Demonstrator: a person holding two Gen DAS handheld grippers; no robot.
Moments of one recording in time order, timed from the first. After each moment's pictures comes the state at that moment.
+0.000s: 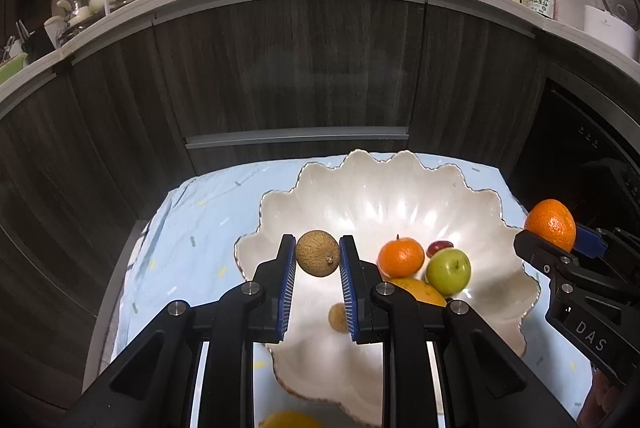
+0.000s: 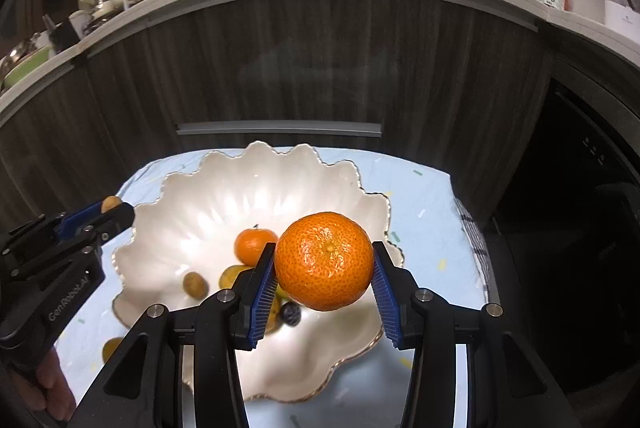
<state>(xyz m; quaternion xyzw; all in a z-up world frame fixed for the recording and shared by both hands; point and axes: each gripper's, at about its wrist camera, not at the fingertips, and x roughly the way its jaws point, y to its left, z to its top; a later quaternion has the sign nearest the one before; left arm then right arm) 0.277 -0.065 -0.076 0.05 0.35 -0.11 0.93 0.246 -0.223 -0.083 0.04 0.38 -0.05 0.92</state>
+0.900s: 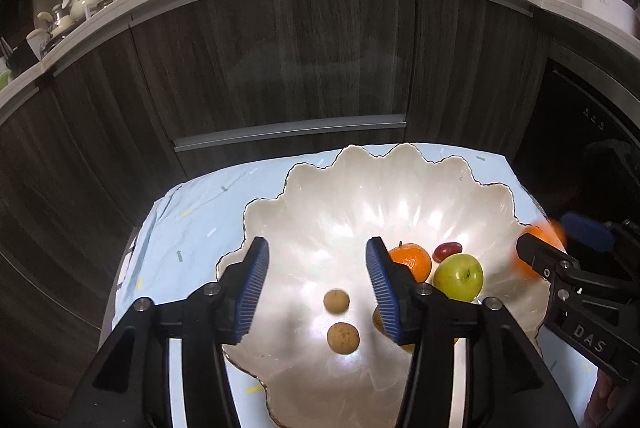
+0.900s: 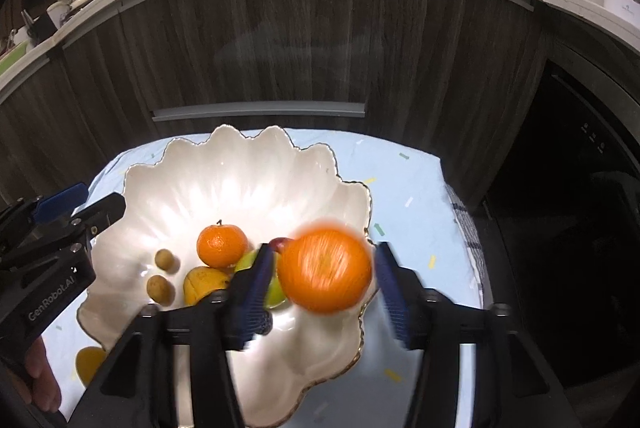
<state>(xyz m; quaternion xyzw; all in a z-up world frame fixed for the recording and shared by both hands) 0.305 -0.083 -0.087 0.09 0.37 -0.12 0.92 0.264 -0.236 -0.098 0.04 0.40 -0.08 0.91</state>
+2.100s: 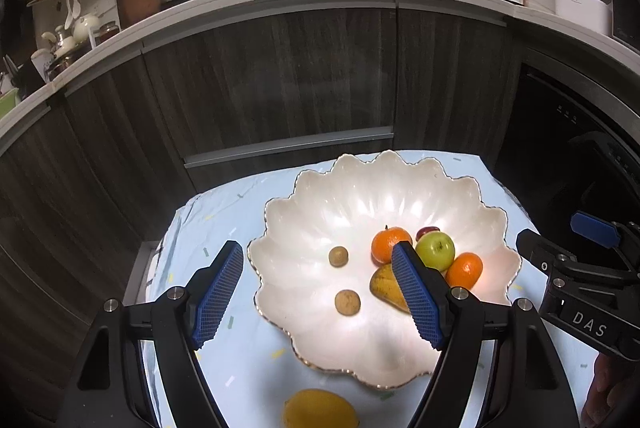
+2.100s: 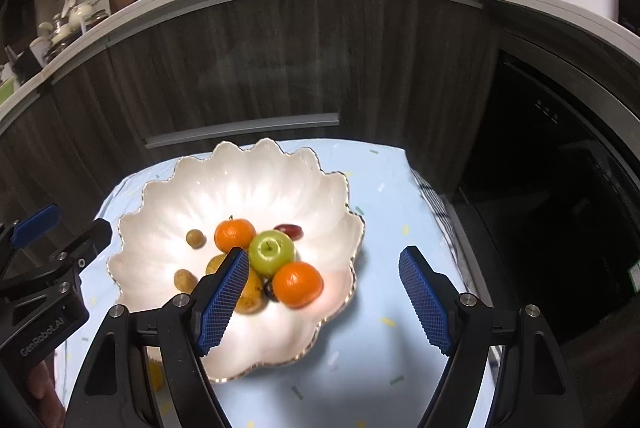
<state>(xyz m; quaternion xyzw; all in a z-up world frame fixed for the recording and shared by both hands) 0.247 -0.058 -0.053 0.10 0.34 -0.14 0.93 0.206 -0.222 -0.070 0.08 0.39 -0.13 0.91</state>
